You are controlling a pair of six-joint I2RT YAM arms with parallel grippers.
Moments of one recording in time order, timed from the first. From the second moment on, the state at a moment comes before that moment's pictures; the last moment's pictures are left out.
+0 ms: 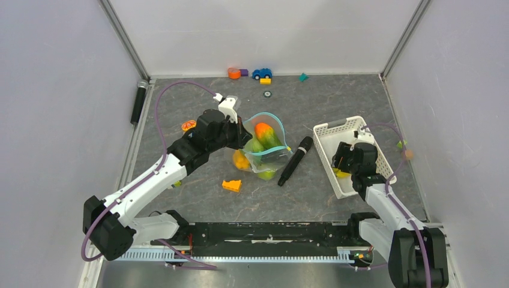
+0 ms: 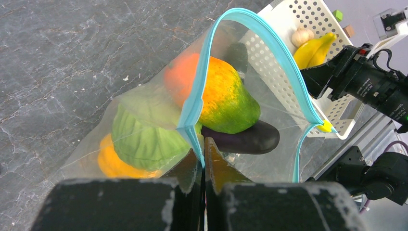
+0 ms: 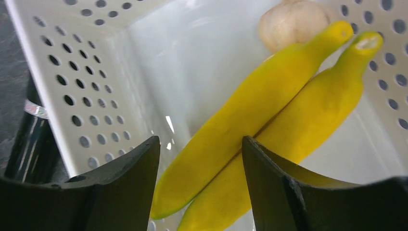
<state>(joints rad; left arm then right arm) -0.68 1.16 0.99 -0.27 0.06 -0.42 0.05 0.95 0.33 -0.02 0.09 0.28</state>
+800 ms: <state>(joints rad) -0.68 1.17 0.99 -0.27 0.06 -0.42 0.04 1.01 0.60 -0.28 0.34 0.23</state>
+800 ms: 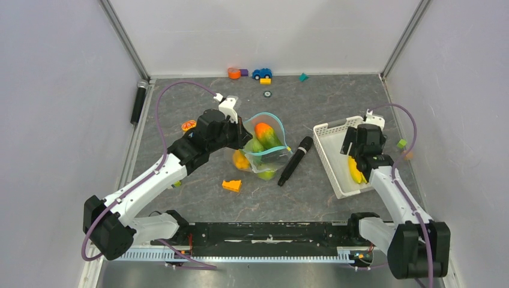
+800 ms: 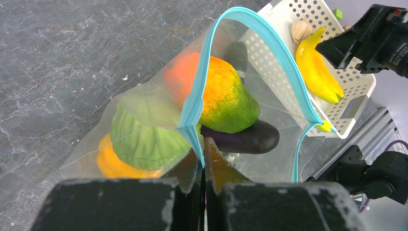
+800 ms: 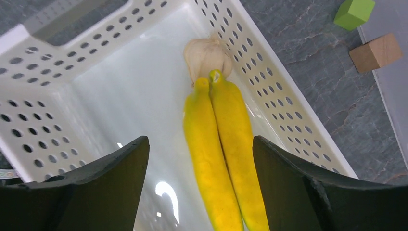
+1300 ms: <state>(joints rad) -0.68 1.17 0.99 -0.27 0.06 -0.42 0.02 1.20 0.64 -0.26 0.38 0.15</state>
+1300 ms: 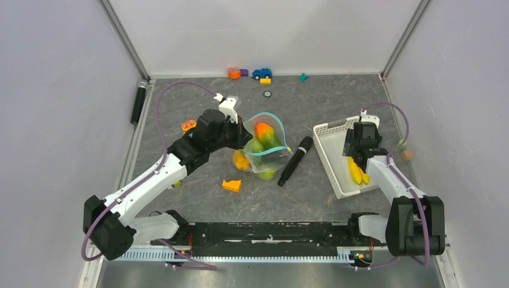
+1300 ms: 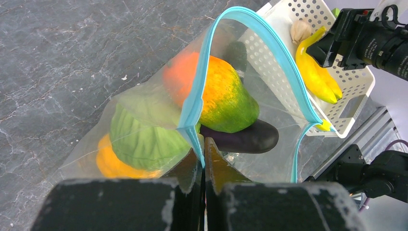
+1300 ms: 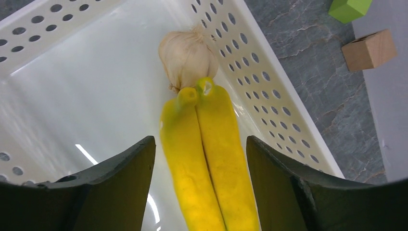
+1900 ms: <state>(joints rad) -0.68 1.17 0.99 -0.27 0.08 -0.42 0.01 1.39 0.63 -0.18 0.38 0.07</state>
